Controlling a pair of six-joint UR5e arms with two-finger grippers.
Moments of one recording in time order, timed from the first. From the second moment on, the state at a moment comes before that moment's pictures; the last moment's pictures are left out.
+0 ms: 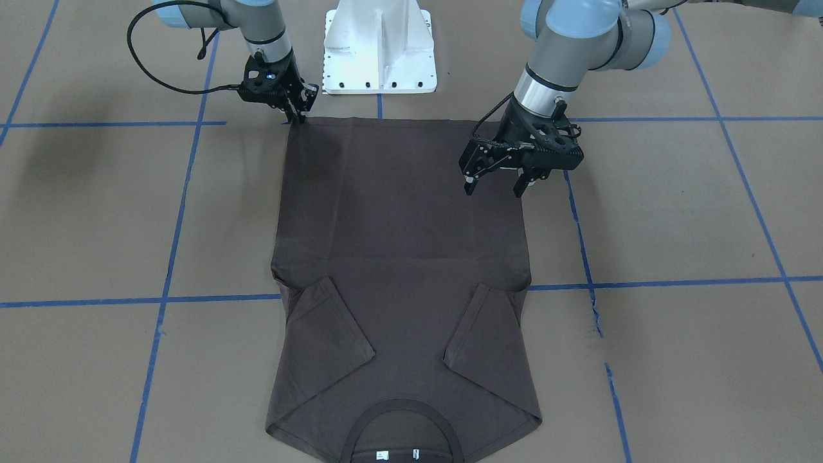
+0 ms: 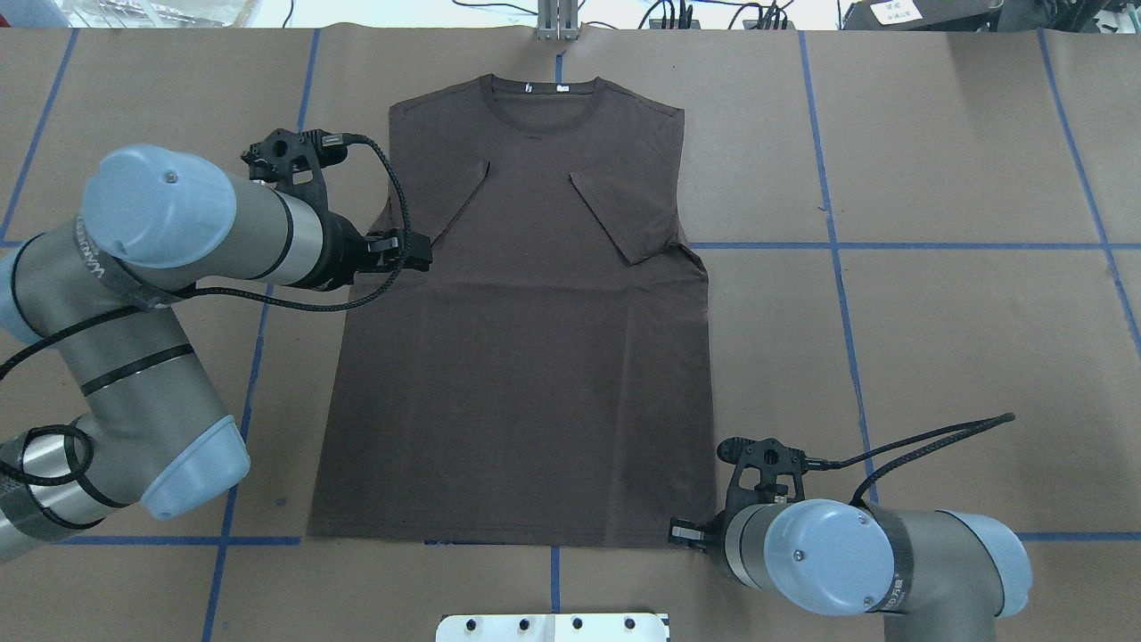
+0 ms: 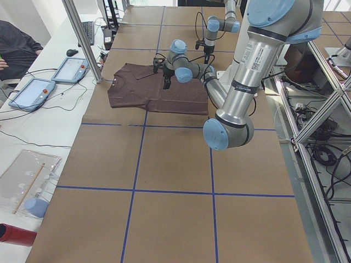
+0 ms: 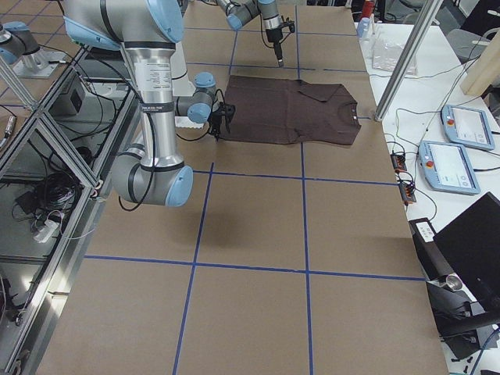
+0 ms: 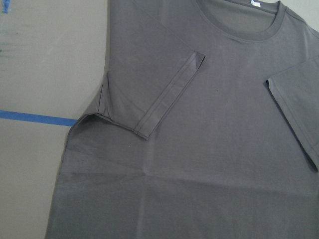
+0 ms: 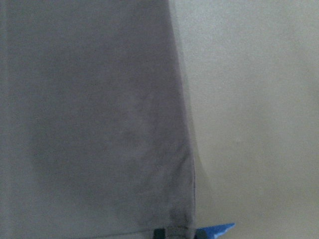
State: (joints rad) left arm -0.65 -1.99 -1.90 -1.87 -1.82 -1.31; right arm 0.13 -1.38 2.03 -1.37 1.60 1.68
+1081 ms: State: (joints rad) left arm -0.65 -1.99 -1.90 -1.87 -1.82 -1.31; right arm 0.13 -1.38 2.02 -1.41 1.62 1.68
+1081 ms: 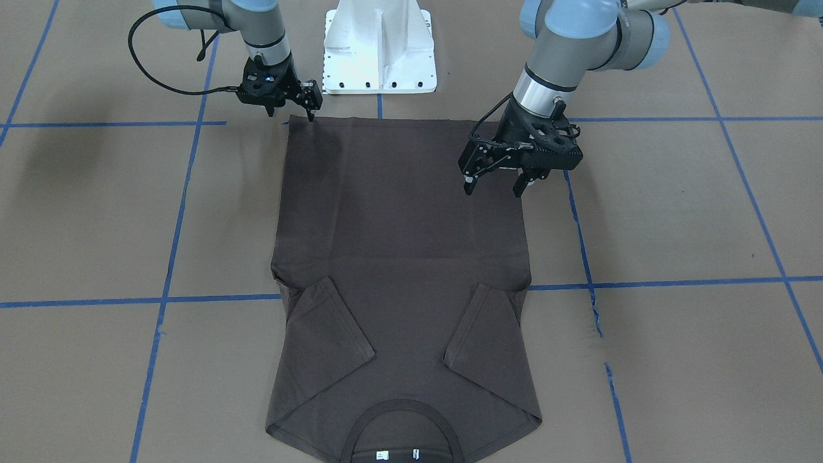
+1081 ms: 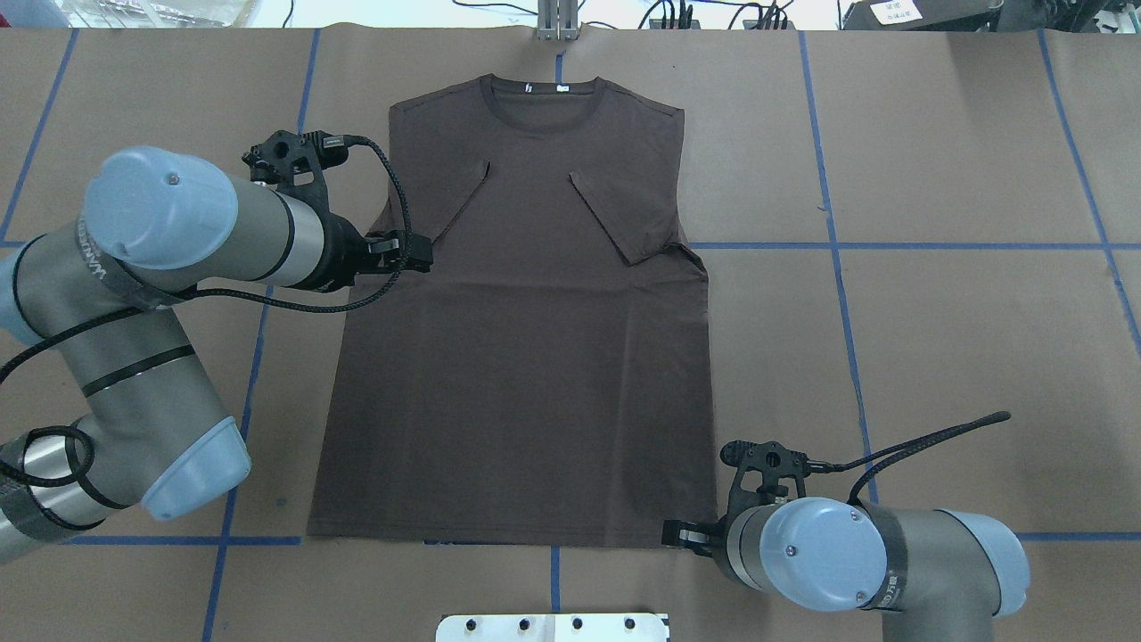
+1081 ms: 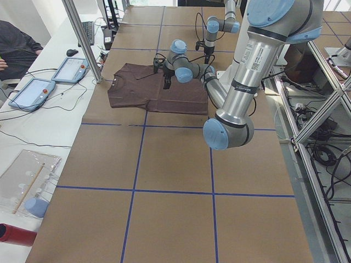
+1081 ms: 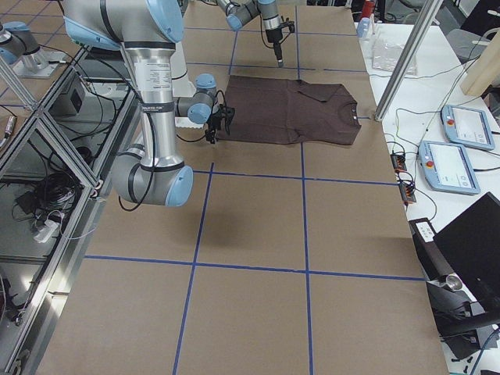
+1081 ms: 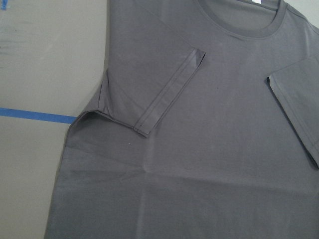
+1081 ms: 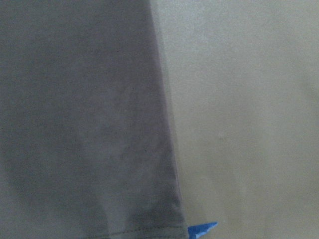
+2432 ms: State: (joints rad) left arm -0.60 -1.96 -1.92 -1.87 -1.82 -1.38; right arm 0.19 -1.38 2.08 -1.41 1.65 1.67
